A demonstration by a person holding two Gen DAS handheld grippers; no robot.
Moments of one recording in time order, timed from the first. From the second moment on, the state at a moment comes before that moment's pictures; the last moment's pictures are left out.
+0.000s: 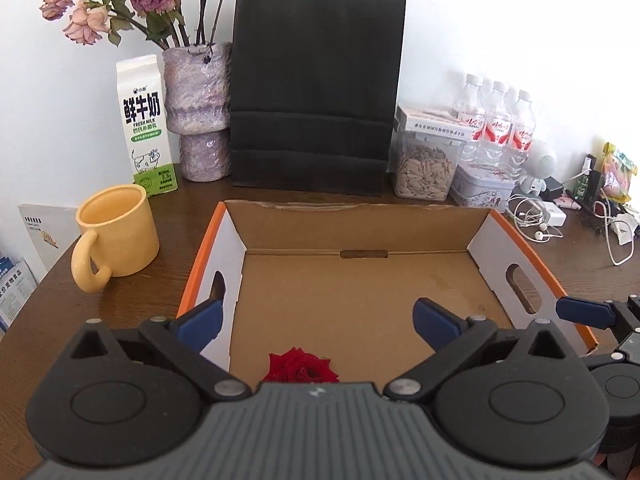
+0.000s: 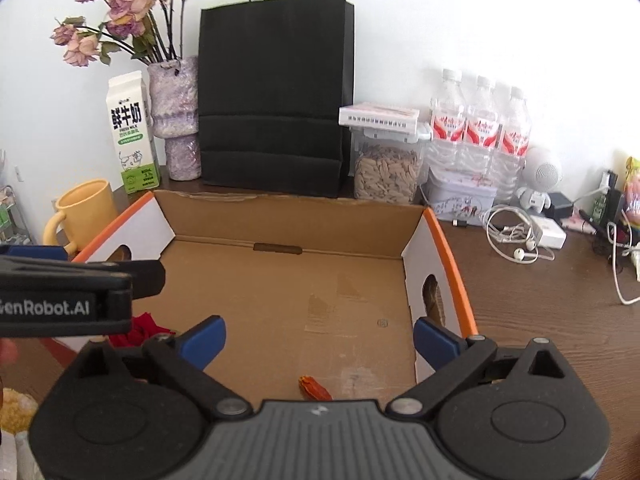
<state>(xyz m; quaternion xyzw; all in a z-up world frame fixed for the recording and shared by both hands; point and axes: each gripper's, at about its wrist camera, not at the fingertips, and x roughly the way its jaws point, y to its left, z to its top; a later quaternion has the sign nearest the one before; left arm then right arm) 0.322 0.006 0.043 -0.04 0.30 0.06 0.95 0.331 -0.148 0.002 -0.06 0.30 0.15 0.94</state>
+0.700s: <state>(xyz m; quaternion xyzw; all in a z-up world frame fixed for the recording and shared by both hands) 0.139 0.021 0.037 -0.01 0.23 0.04 0.97 0.145 -0.204 0.008 -0.08 0.23 0.17 0.95</state>
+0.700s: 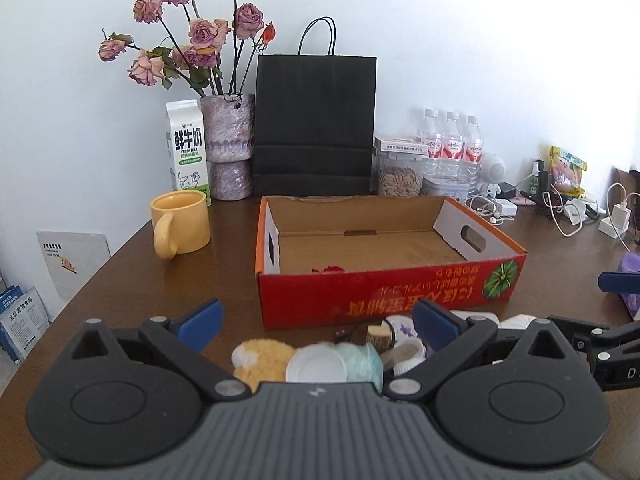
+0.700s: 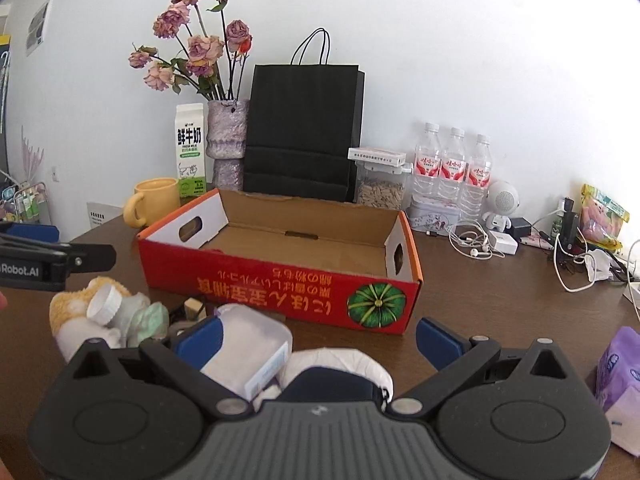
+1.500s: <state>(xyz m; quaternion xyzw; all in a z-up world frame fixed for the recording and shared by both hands) 0.089 0.050 -0.002 -0.06 0.28 0.05 0.96 0.116 -0.170 -0.045 -0.13 0.28 0.09 0.95</state>
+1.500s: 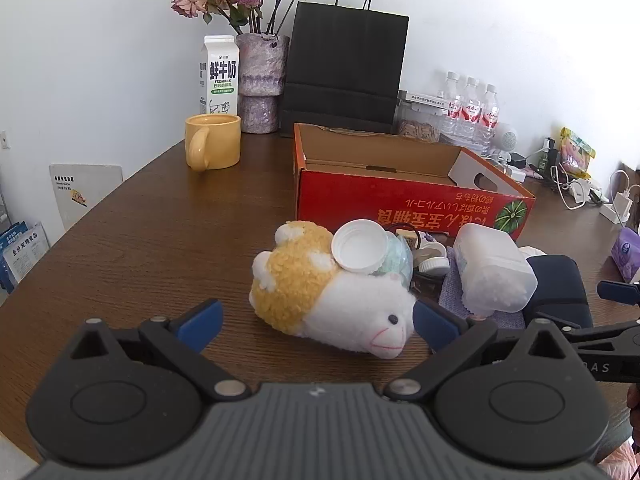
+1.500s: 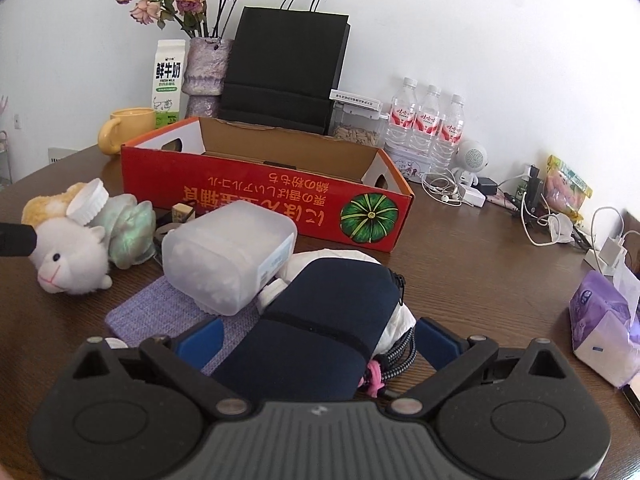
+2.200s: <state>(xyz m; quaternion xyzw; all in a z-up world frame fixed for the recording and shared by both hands) 0.088 0.042 -0.004 -0.06 0.28 0.03 0.96 0.109 -0.196 -0.040 -0.07 0.25 0.12 0.96</state>
